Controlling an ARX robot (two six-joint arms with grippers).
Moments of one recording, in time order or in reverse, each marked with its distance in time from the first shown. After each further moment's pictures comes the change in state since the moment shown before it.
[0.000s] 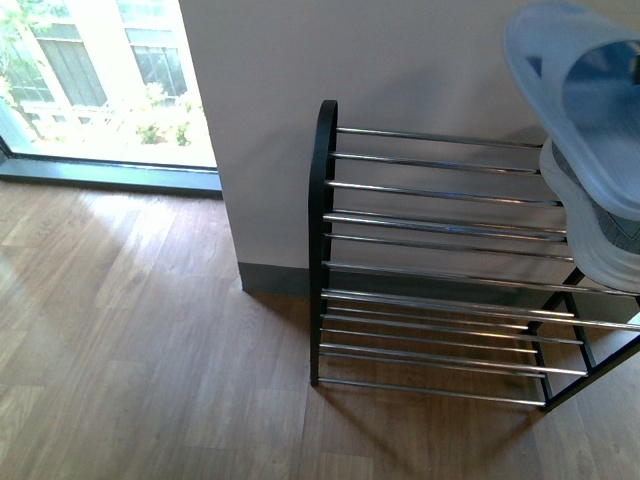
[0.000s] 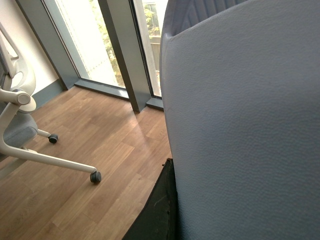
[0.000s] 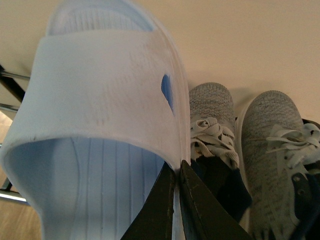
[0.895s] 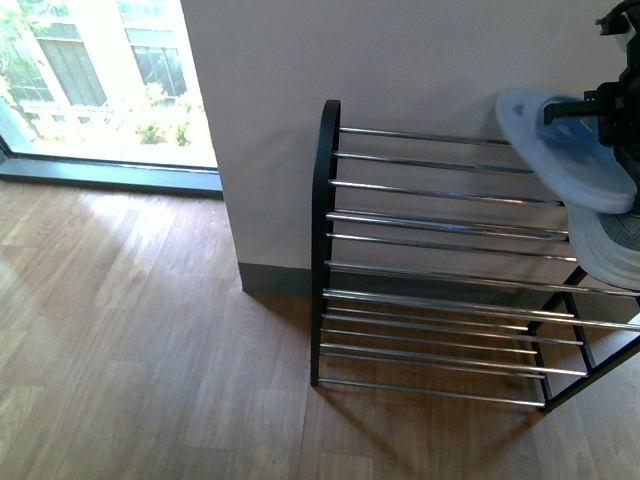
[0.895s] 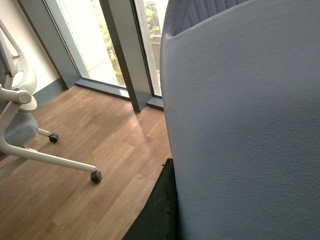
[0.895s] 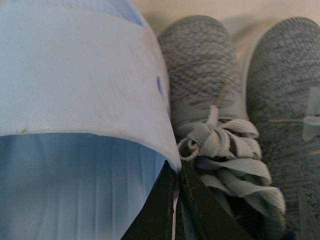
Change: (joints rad) left arm 0.000 0.000 0.000 0.000 0.000 0.000; right arm 0.011 0.455 0.508 -0.411 0.291 0.114
